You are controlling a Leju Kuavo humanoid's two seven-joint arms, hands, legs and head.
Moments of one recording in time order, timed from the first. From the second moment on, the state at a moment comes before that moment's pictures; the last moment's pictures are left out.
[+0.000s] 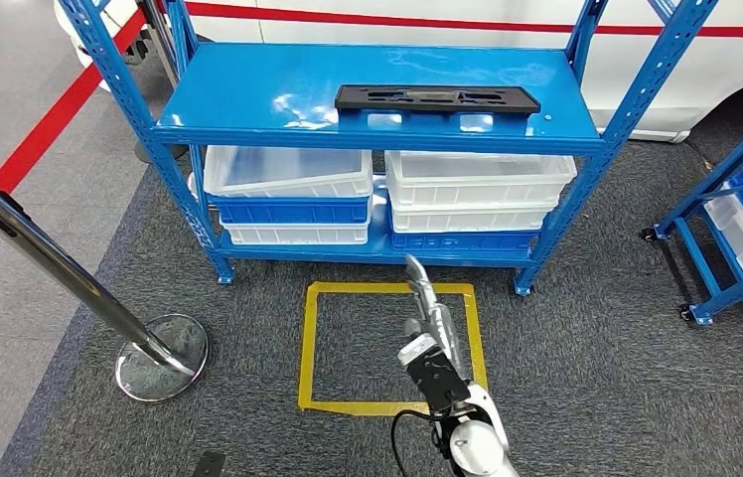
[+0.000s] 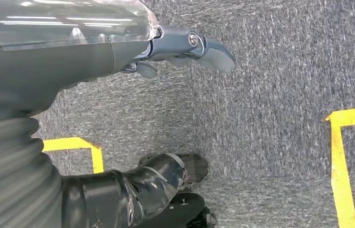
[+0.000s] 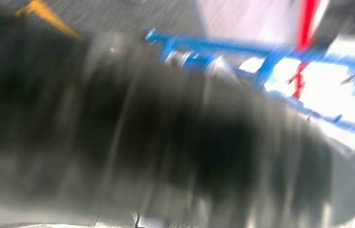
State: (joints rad) left arm -0.12 -0.22 0.95 -0.22 -1.12 0.12 -0.37; right arm -0.14 0.16 0.48 -1.22 0.27 -0.13 -0.52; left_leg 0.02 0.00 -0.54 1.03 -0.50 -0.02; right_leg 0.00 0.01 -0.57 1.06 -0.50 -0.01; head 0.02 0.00
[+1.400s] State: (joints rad) left arm -0.13 -0.23 0.94 -0.22 -1.09 0.12 -0.40; right arm -0.22 0.11 0.69 -1.29 0.30 -0.15 -0.43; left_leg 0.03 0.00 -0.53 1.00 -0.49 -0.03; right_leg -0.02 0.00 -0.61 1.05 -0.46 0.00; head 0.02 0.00
